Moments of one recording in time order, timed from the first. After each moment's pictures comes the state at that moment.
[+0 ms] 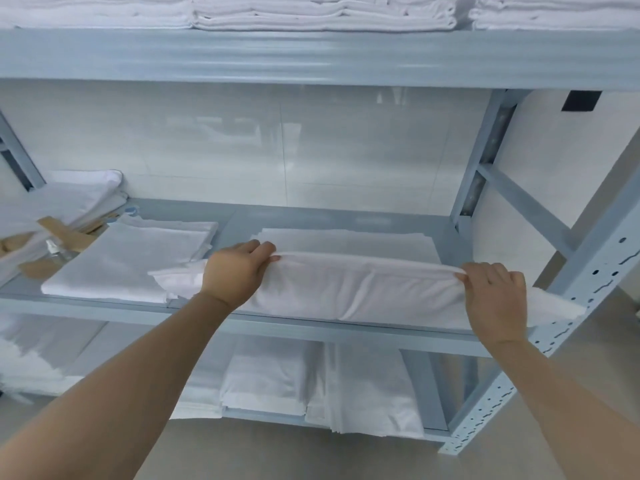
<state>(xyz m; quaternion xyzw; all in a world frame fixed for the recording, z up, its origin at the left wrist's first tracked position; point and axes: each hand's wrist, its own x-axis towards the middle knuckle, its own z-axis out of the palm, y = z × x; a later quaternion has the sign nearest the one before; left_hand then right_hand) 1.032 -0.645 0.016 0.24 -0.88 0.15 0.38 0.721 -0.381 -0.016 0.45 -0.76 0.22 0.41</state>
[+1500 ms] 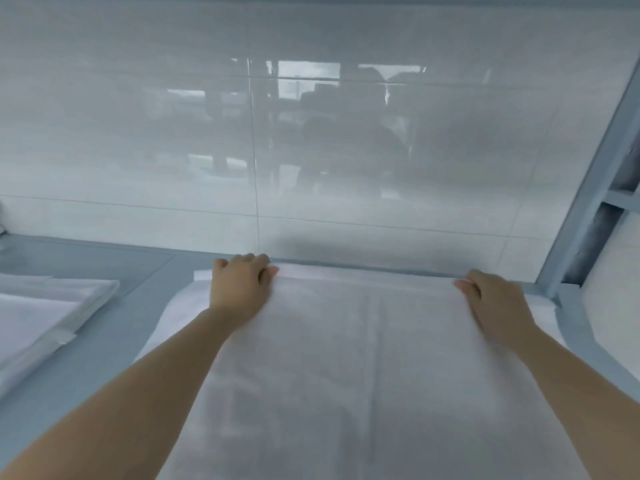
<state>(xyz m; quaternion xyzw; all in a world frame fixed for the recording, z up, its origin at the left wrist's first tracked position) 0.747 -1.015 -0.189 0.39 -0.87 0.04 0.31 0.420 -0.748 -0.175 0.46 -0.84 0.22 0.17</state>
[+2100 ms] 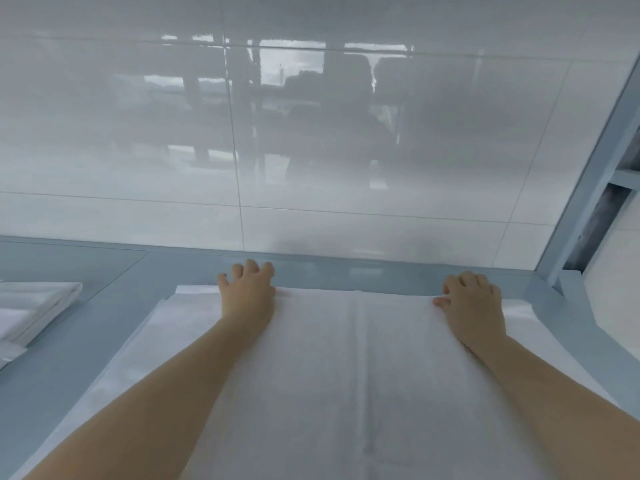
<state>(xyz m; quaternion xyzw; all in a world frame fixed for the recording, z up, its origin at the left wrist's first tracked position) 0.696 -1.023 -0.230 0.47 -0.86 0.03 0.19 0.421 -0.790 -0.227 0.40 -0.89 0.09 0.22</state>
